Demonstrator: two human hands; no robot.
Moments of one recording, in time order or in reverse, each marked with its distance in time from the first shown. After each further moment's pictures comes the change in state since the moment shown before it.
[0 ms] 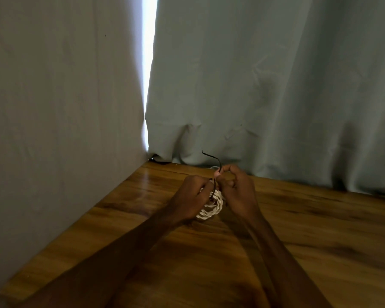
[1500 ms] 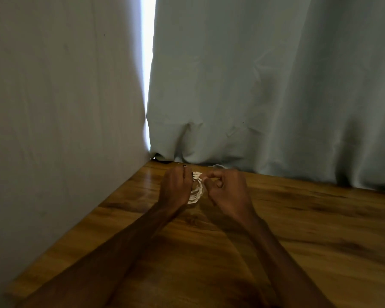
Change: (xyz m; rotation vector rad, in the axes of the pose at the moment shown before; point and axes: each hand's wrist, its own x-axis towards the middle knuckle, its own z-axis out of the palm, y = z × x) left_hand 0.008 -0.029 -0.015 0.182 0.363 -0.314; right_hand -0.011 -0.032 0.017 -0.226 -0.089 -0.124
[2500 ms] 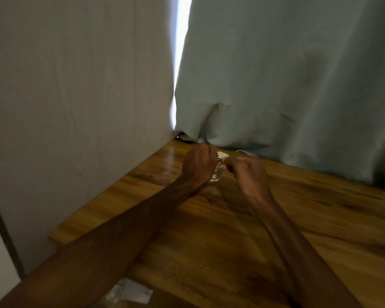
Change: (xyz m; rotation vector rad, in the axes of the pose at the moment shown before) left_hand 0.010 0.001 -0.005 0.222 -0.036 -0.025; right_hand -0.010 -0.023 0.016 0.312 -0.025 0.363
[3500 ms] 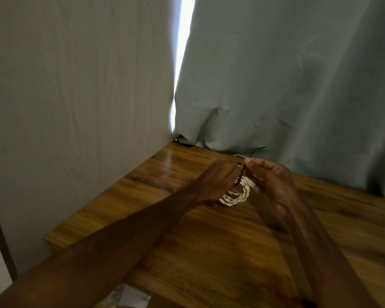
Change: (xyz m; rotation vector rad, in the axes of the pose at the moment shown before) left_hand -0.032 0.025 0.000 -0.291 -0.331 0.475; right_hand 0.031 0.031 -0.053 0.438 -0.104 0.157
